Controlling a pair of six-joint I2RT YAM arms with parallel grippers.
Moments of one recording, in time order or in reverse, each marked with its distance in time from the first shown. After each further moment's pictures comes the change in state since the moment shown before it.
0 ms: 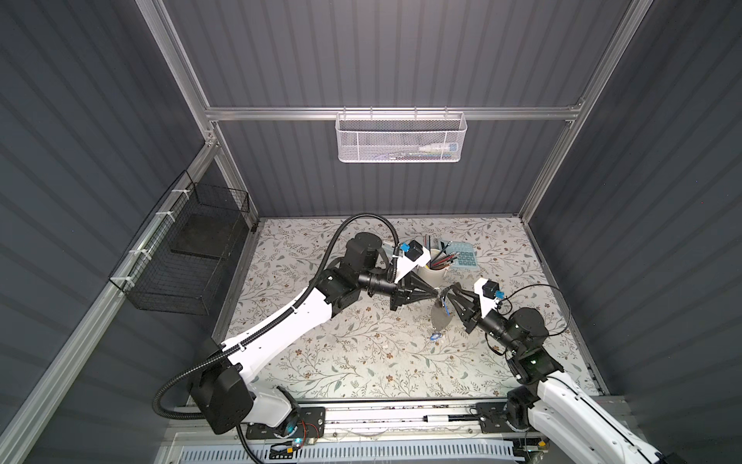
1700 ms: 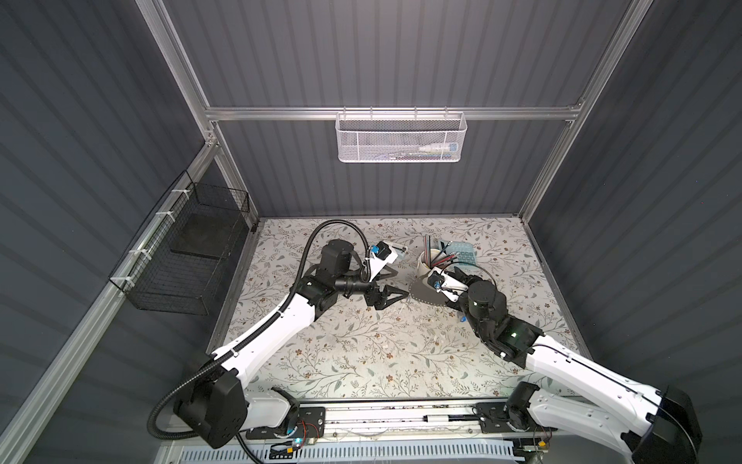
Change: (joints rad) left arm 0.193 -0.058 -0.186 -0.010 -0.151 0.130; right arm 0.407 0.312 0.389 -0.340 0.948 -0.843
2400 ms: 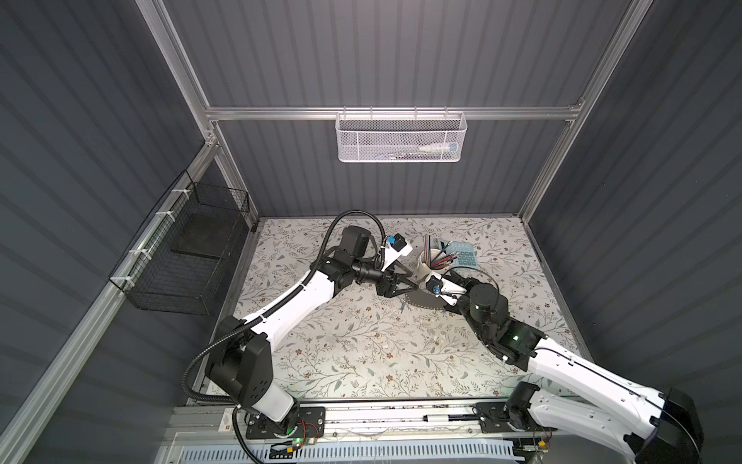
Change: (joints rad) left arm -0.032 0.227 0.235 -0.151 0.155 0.061; right arm 0.015 -0.015 -0.009 0.002 -0.061 0.000
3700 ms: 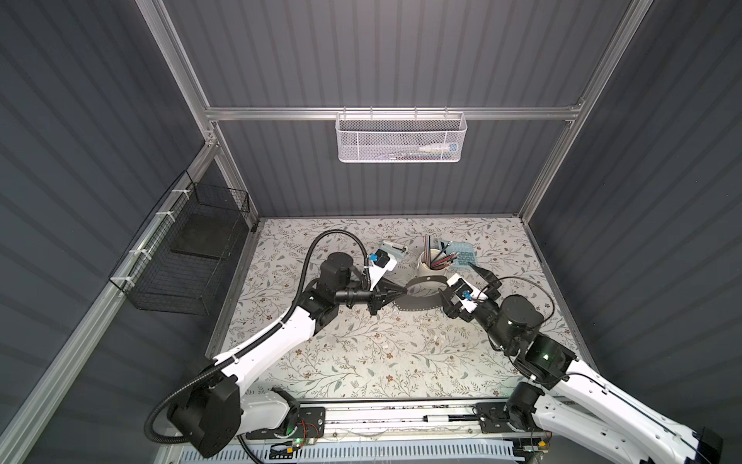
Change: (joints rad) left arm -0.015 -0.365 -0.480 0.478 -0.190 -0.290; right arm -0.004 -0.290 -0.031 -0.043 -0.182 0.283
